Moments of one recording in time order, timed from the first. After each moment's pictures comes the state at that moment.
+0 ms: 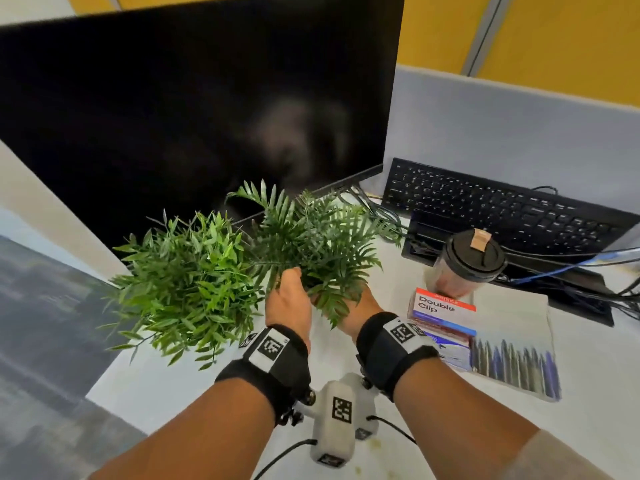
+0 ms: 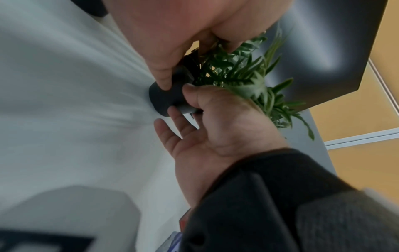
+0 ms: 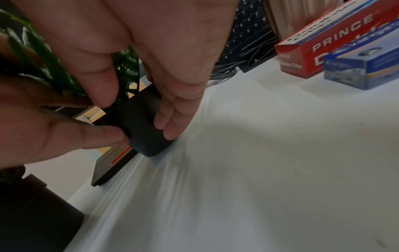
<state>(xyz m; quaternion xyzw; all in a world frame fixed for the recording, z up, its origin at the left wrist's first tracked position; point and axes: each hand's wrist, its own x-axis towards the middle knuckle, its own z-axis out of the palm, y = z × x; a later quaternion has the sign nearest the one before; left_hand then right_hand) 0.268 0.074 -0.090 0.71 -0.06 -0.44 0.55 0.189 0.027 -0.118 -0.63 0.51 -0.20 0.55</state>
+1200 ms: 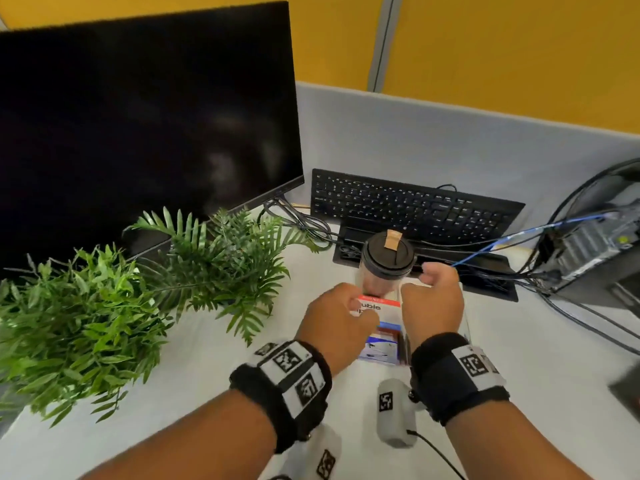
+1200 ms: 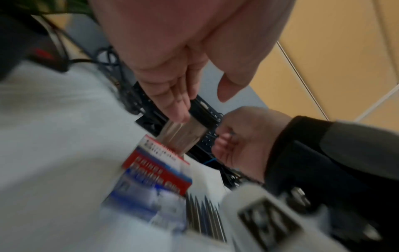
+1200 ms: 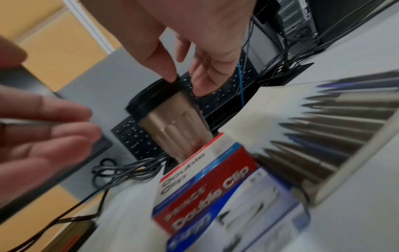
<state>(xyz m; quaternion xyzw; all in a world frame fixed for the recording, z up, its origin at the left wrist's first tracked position) 0.152 0.053 -0.073 0.68 -0.51 -0.45 0.27 0.017 0.000 -0.104 -0.42 0.74 -0.44 0.29</state>
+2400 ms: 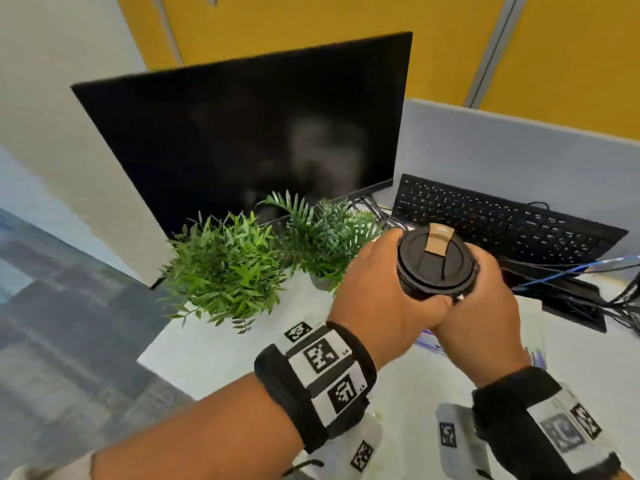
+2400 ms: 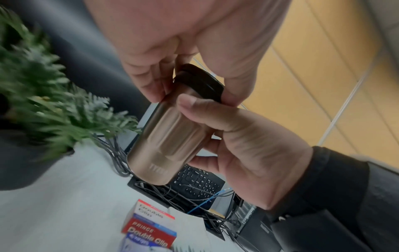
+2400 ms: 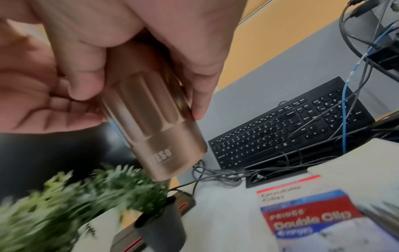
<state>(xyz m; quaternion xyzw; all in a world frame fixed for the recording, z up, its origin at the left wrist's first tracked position) 0.199 0.125 0.011 0.65 -0.58 -0.26 0.41 0.075 0.095 -0.007 -0.65 0.54 -0.41 0.35</state>
